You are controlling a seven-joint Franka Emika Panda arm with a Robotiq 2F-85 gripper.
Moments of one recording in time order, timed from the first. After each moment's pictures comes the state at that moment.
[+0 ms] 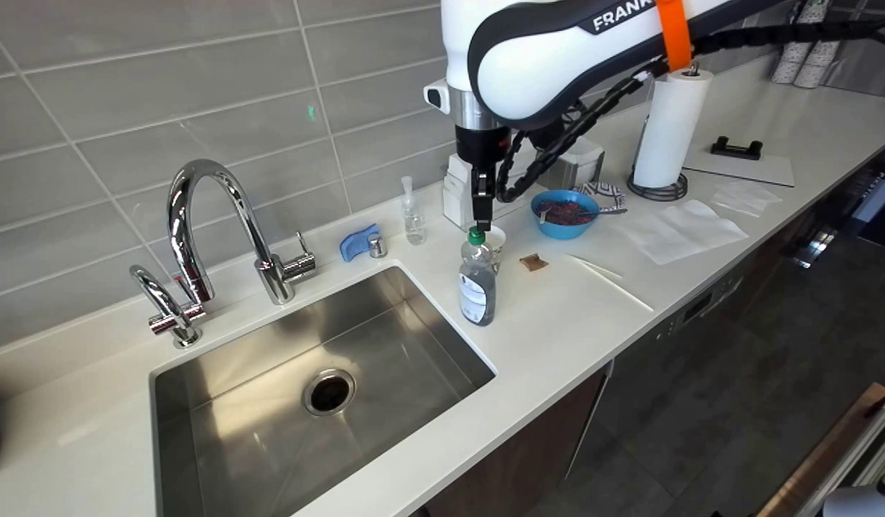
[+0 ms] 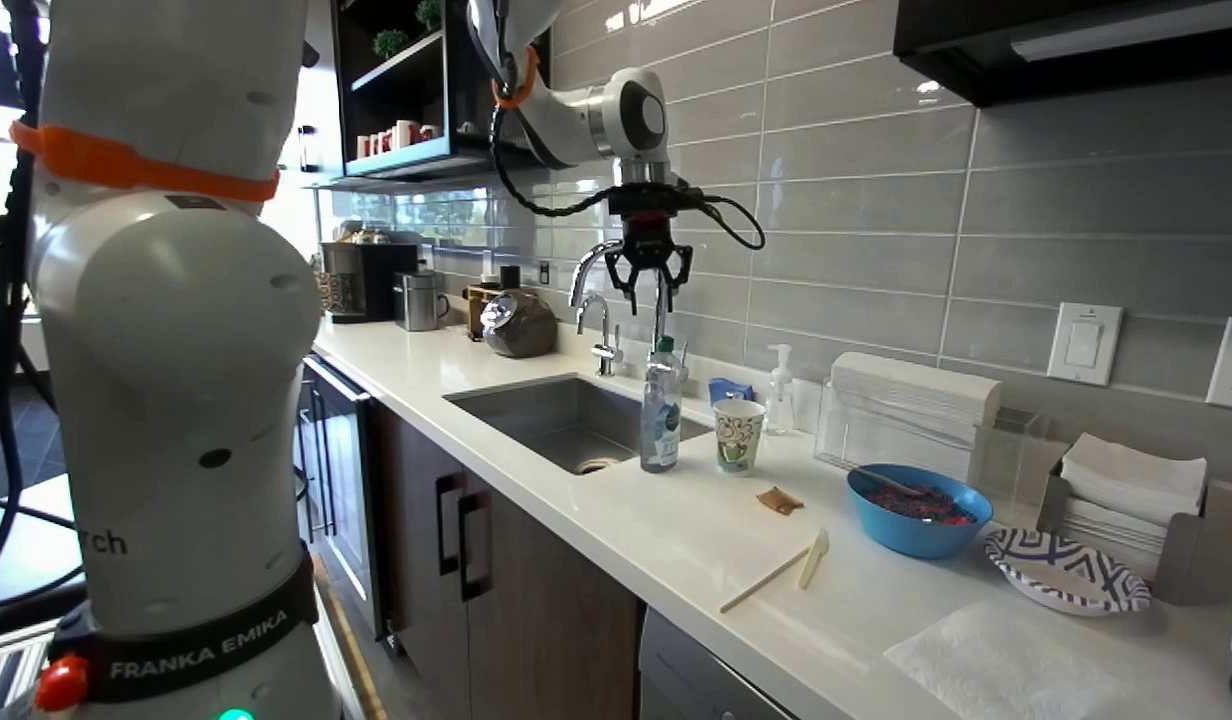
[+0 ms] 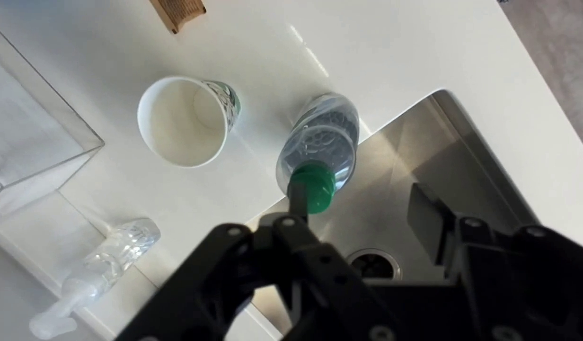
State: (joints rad) arm 0.18 0.17 0.21 -1.87 -0.19 2.09 -0.45
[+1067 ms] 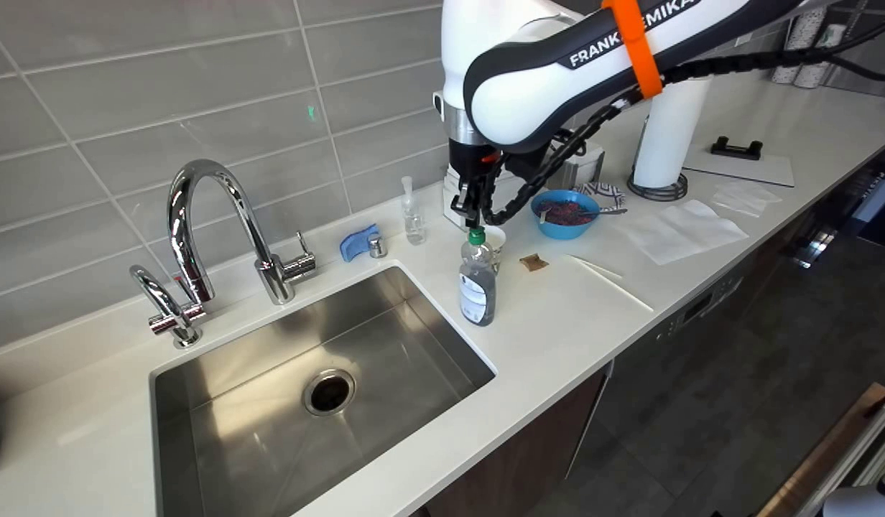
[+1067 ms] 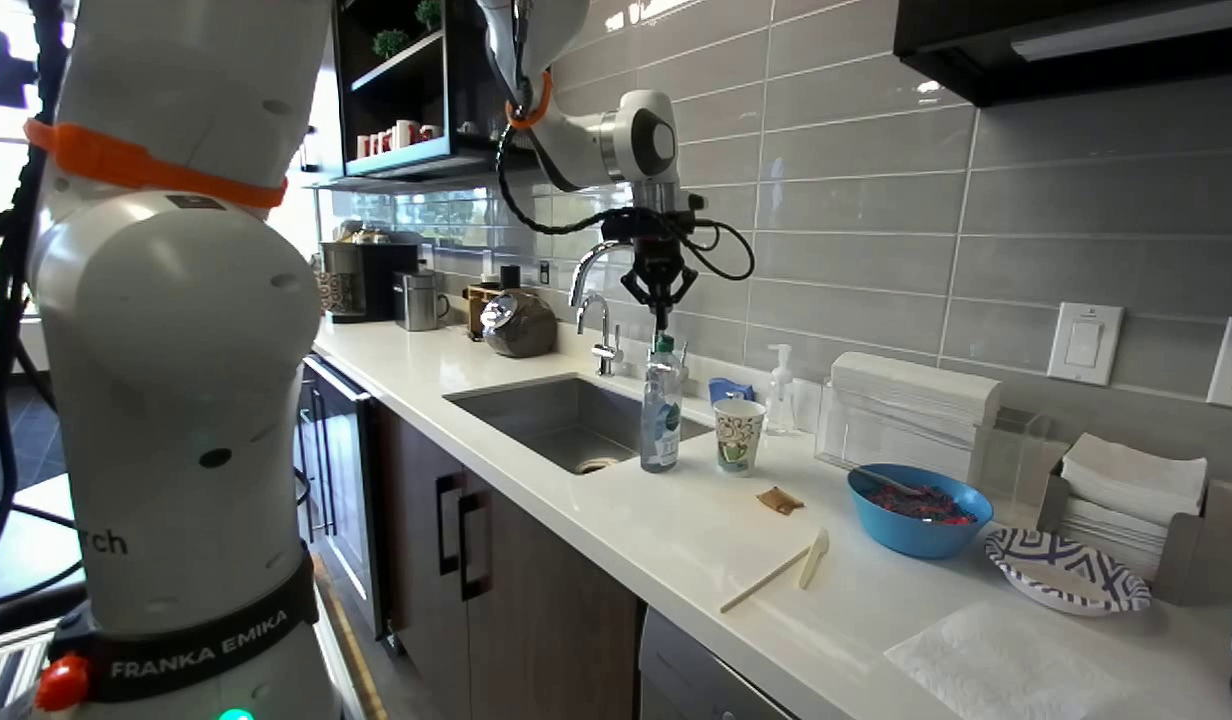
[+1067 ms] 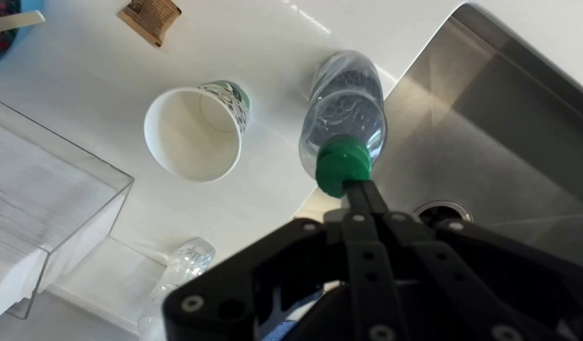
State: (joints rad) arm 0.18 0.23 0.19 -1.86 -0.19 2.20 -0.15
